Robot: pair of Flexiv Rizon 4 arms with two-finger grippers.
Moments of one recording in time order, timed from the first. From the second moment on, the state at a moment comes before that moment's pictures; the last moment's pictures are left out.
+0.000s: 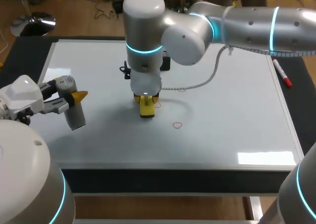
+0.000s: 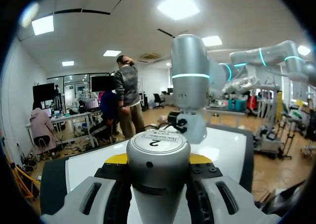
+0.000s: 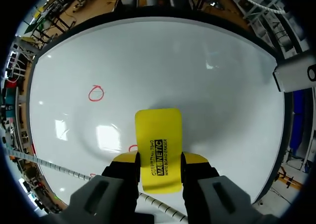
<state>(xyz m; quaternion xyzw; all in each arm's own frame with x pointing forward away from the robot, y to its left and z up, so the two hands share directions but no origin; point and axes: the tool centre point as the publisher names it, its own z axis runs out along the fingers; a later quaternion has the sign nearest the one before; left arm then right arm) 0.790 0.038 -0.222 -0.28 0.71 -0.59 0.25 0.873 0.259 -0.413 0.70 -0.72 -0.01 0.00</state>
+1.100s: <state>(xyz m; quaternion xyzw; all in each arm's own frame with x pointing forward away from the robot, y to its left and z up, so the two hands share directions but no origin) 0.790 0.038 -0.222 -0.28 0.71 -0.59 0.25 0.890 0.197 -0.424 0.65 -0.76 0.02 0.03</state>
